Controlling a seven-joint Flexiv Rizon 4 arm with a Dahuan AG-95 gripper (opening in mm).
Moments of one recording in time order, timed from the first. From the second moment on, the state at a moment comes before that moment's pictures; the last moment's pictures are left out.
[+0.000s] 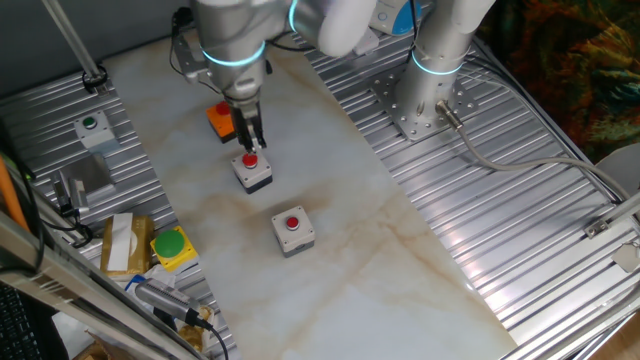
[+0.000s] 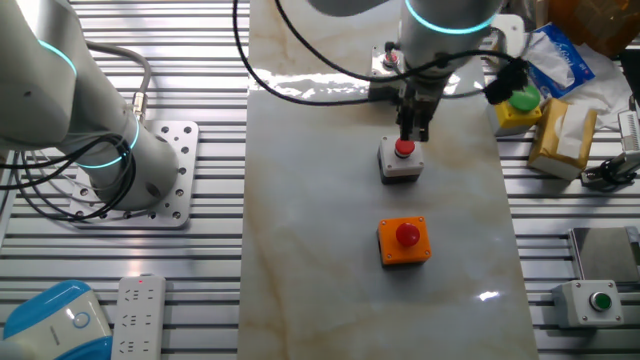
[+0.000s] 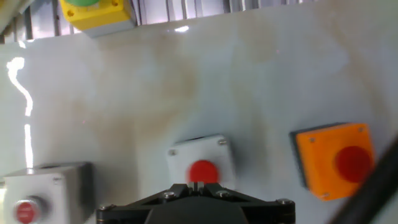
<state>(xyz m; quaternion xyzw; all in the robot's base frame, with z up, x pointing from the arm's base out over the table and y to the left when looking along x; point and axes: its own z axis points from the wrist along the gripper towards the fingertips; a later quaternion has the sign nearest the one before) 0.503 0.050 0.129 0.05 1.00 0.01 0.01</state>
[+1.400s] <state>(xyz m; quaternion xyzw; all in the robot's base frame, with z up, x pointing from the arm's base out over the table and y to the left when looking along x) 0.493 0.147 0.151 0.07 1.00 0.01 0.02</state>
